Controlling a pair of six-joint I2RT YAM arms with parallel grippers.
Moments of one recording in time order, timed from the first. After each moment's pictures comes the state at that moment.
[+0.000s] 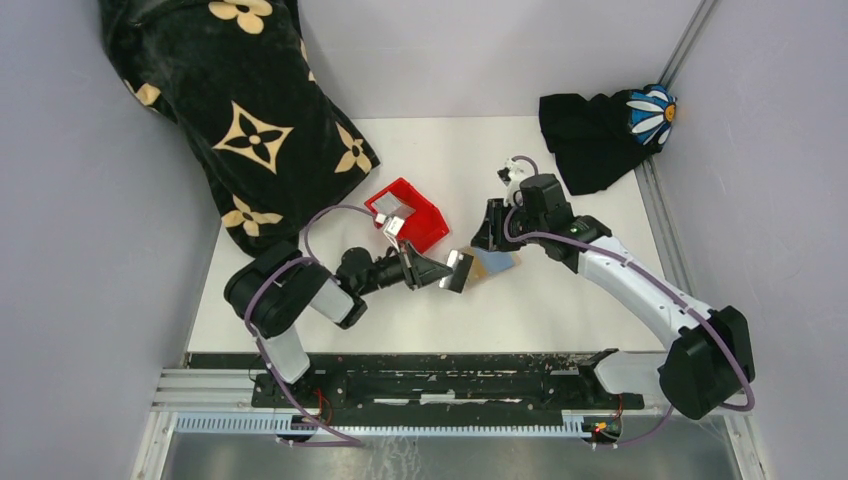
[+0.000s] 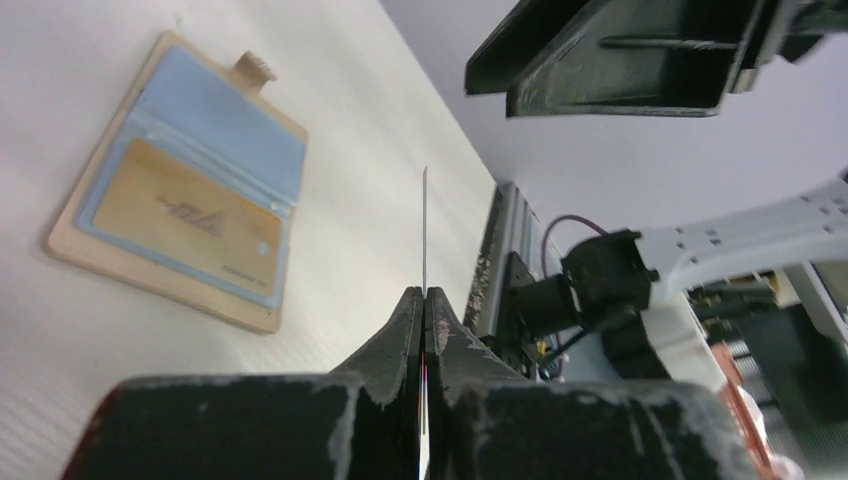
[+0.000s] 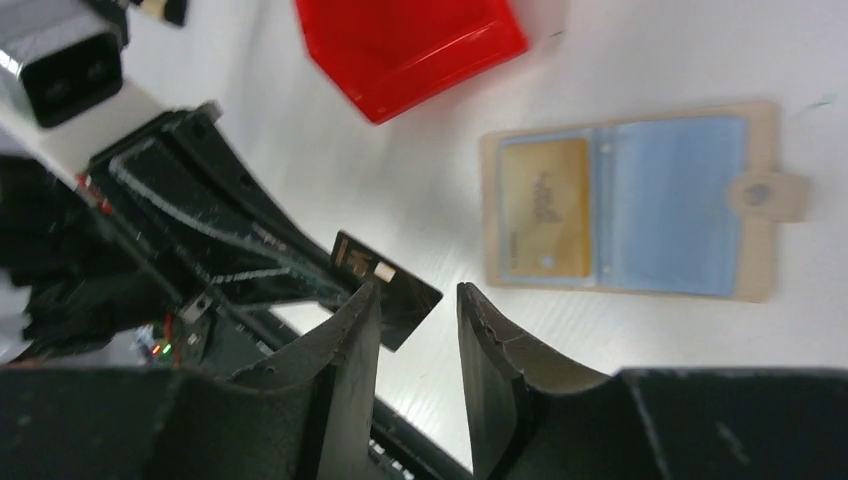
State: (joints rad) left arm -0.60 1.76 0.35 1.47 0.65 -0.90; right arm 0.51 1.28 0.97 -0.38 -0.35 0.45
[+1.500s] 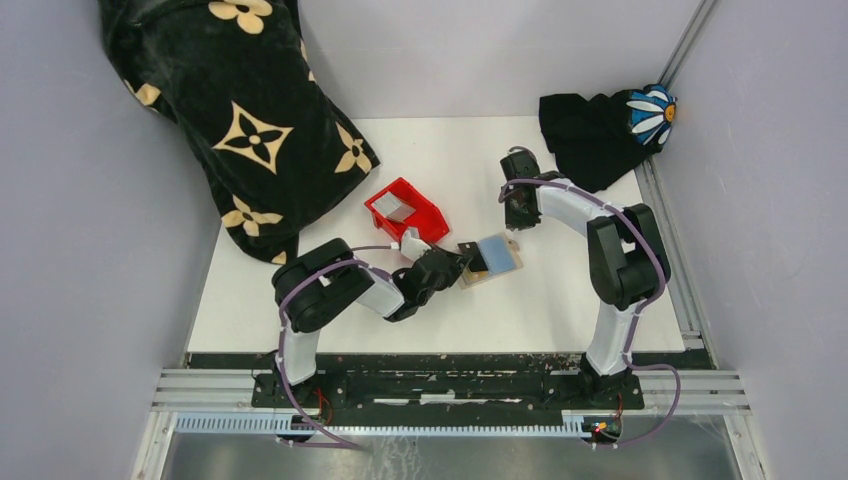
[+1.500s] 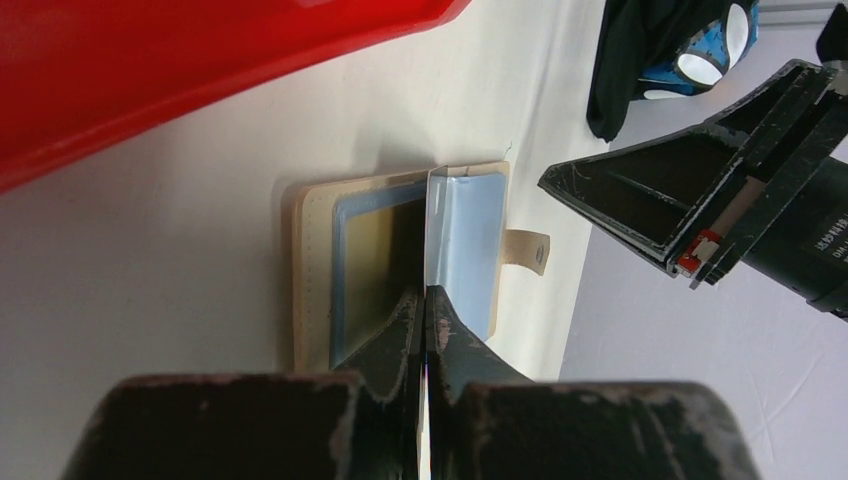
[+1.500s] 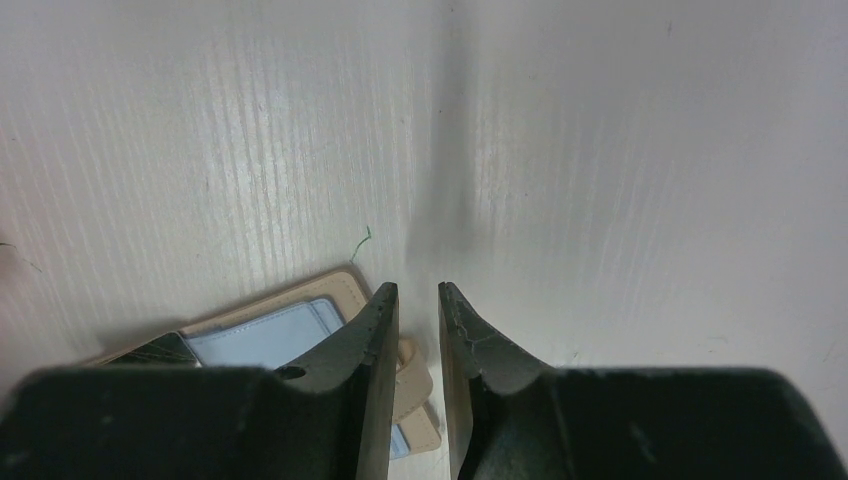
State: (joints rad) left arm -0.94 1.95 0.71 0.77 -0.40 -1.49; right arm 0.35 1.90 1.32 -0.55 0.20 0.31
